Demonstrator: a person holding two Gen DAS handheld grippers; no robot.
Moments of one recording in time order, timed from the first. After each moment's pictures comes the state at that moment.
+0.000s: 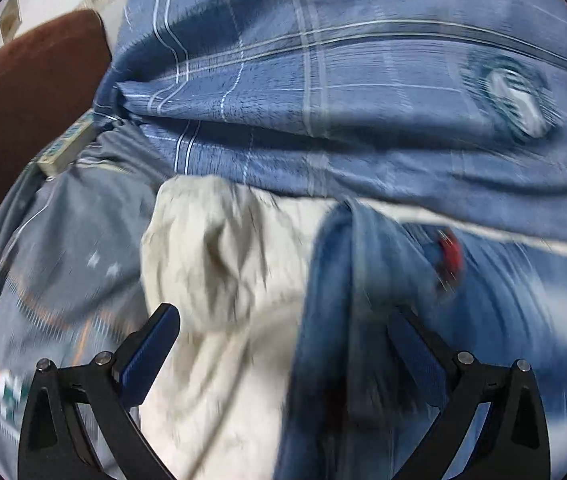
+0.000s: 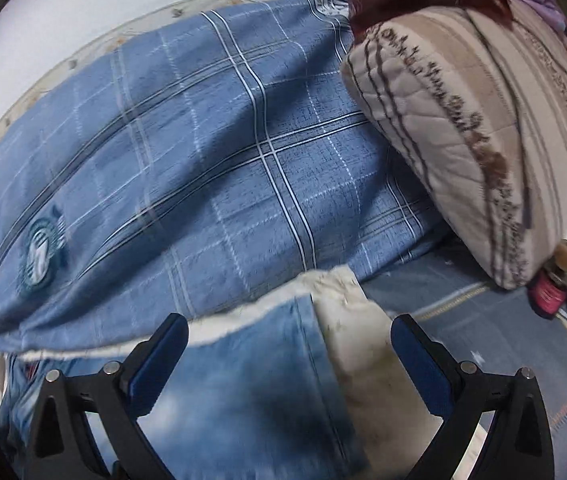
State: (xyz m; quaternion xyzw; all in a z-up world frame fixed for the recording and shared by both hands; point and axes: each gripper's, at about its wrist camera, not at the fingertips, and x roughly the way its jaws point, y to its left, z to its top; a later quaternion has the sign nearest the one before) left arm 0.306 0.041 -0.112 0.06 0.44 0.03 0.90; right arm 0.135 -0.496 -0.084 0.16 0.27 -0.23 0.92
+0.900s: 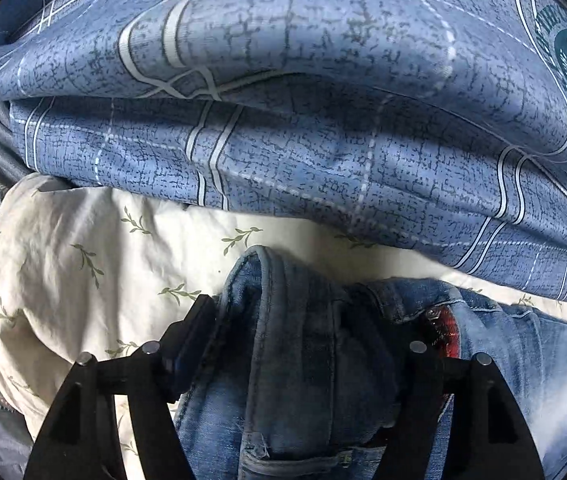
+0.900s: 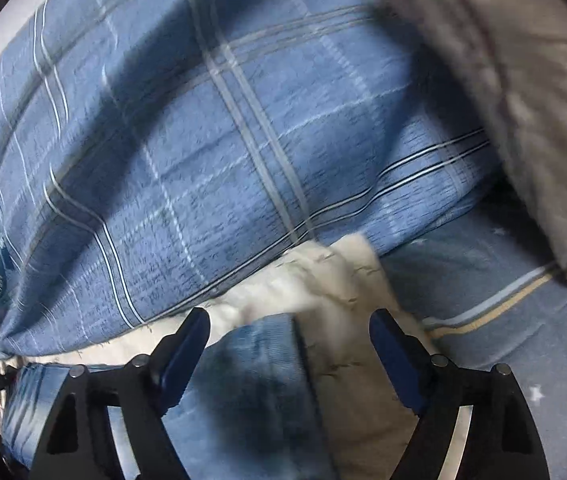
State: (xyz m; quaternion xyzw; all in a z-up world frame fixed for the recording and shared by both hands) left arm 0.405 -0.023 -0.168 0.01 0.53 -0.01 0.85; right arm 0.210 -0.547 -0.145 0.18 0.38 -0.21 0.88
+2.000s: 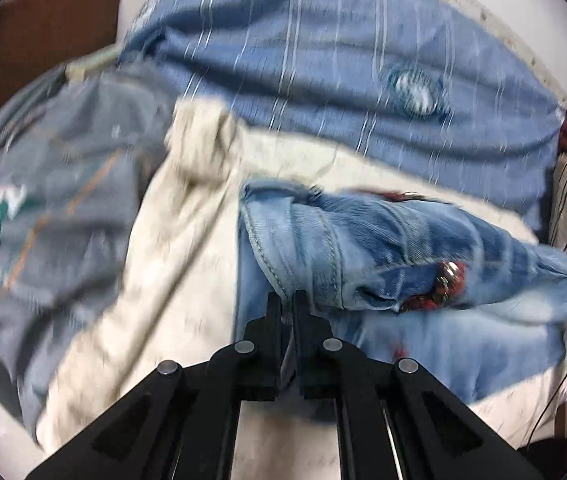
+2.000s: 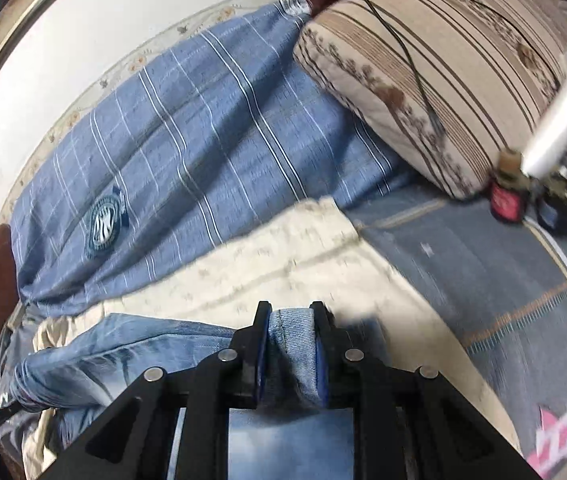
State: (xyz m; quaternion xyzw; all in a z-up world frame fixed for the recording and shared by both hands) left arm 0.092 0.090 -0.119 -0.05 0.43 -0.09 0.90; right arm -0.035 -0.490 -0.095 0.23 0.30 -0.15 0.91
